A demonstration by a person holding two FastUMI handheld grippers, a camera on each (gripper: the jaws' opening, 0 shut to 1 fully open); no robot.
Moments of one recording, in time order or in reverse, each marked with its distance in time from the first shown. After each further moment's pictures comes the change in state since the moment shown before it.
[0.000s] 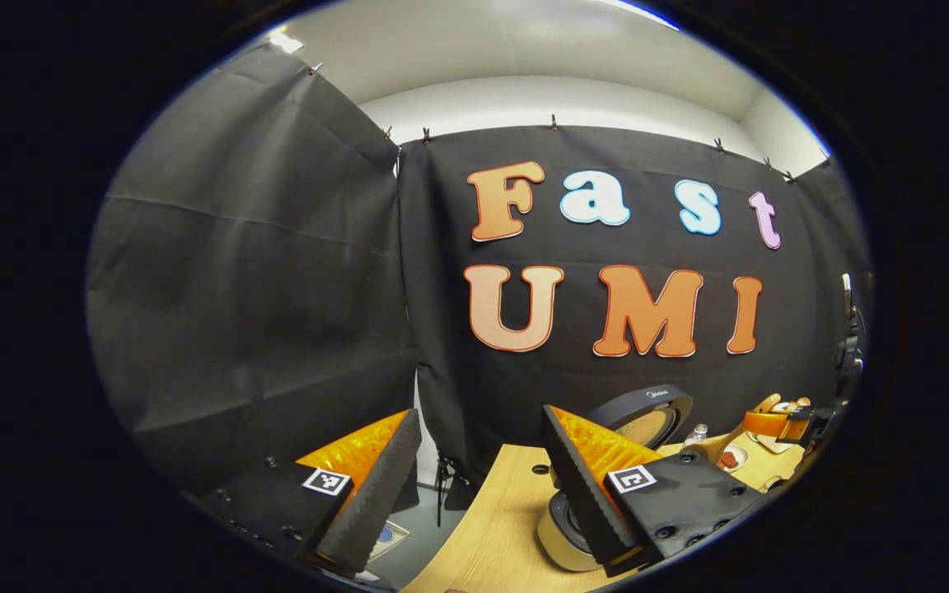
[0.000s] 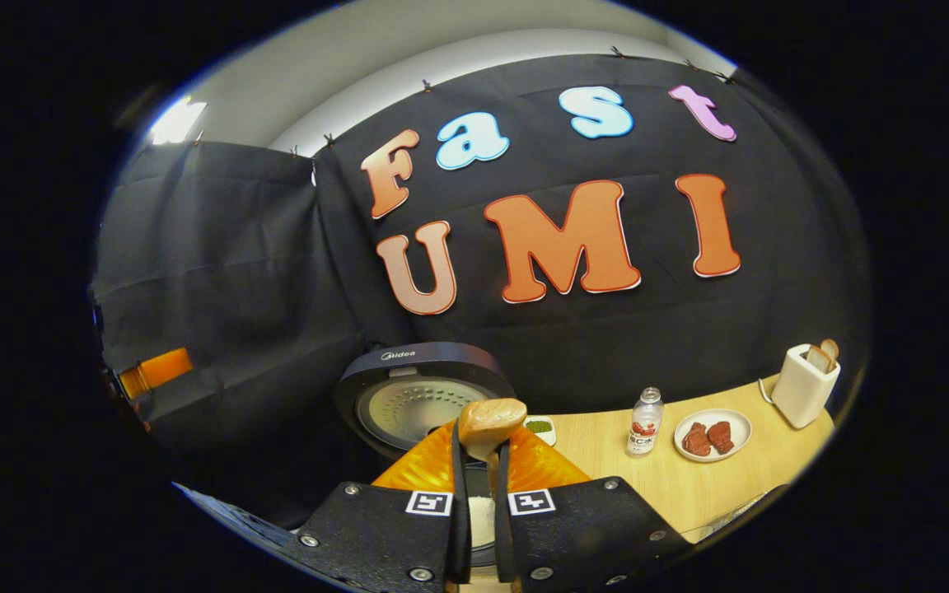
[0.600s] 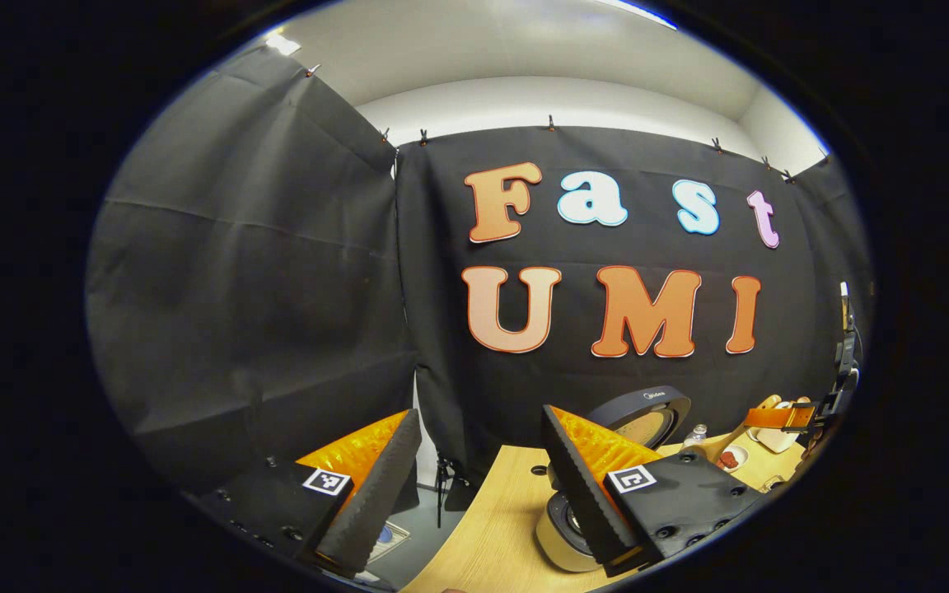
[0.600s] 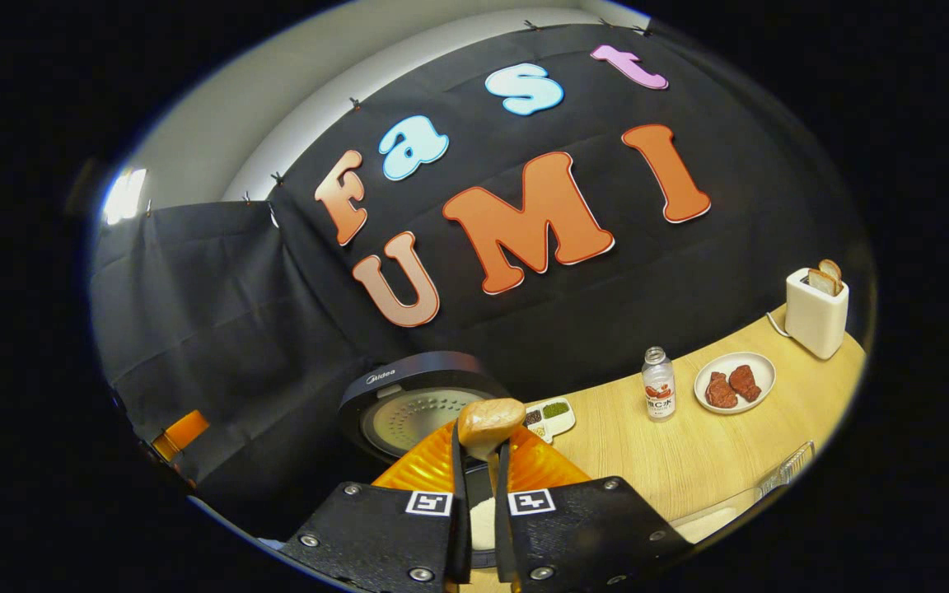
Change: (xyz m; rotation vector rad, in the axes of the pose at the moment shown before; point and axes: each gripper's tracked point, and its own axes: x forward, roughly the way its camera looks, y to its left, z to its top) left arm -0.002 -0.005 0.006 0.009 -0.001 -0.008; right arm 0.002 -0.023 -0.001 0.273 0.030 -0.013
